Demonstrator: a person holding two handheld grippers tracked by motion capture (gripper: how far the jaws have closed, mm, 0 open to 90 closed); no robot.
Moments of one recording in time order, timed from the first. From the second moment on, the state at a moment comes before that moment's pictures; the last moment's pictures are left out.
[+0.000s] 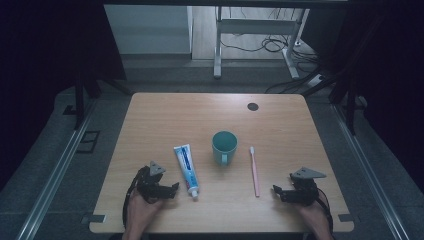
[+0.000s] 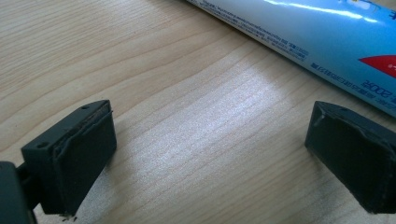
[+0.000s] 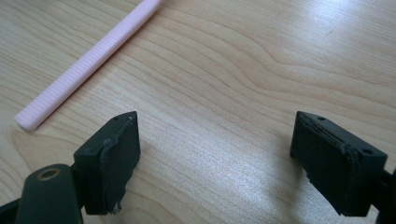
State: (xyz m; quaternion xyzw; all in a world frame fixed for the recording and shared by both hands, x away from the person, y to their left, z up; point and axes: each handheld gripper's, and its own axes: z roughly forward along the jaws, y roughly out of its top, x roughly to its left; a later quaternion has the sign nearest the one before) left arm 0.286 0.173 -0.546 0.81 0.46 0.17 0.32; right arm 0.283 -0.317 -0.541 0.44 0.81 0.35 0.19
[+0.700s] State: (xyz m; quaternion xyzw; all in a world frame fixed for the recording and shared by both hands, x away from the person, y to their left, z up) left arm 0.286 0.173 -0.546 0.81 0.46 0.16 0.32; right arm 0.283 -0.317 -0.541 0.44 0.81 0.35 0.19
